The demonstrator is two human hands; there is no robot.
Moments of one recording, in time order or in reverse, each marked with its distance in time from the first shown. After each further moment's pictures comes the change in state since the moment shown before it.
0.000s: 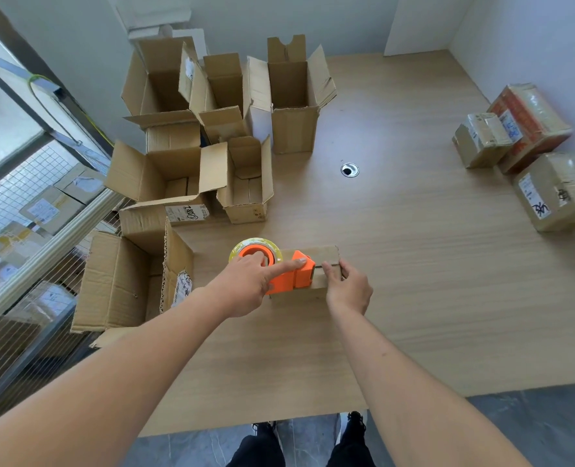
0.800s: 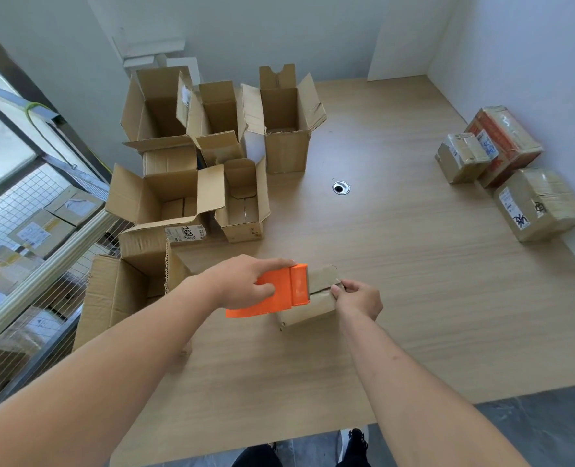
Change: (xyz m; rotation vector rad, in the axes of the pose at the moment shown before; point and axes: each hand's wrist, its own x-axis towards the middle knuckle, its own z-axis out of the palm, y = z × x) left_hand 0.004 -0.001 -0.065 -0.197 -0.150 -0.026; right_hand 0.021 0.003 -0.006 0.122 0.089 0.206
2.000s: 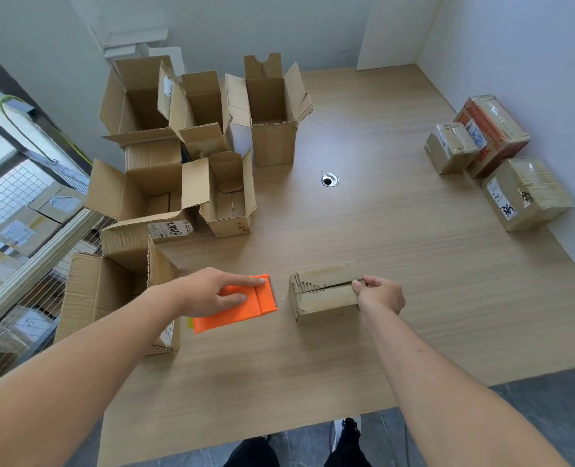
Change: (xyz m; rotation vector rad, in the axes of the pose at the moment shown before) left_hand -0.010 -0.036 0.019 -0.054 -0.177 -0.071; right_hand 0.040 0.011 -0.047 -0.014 0.097 0.059
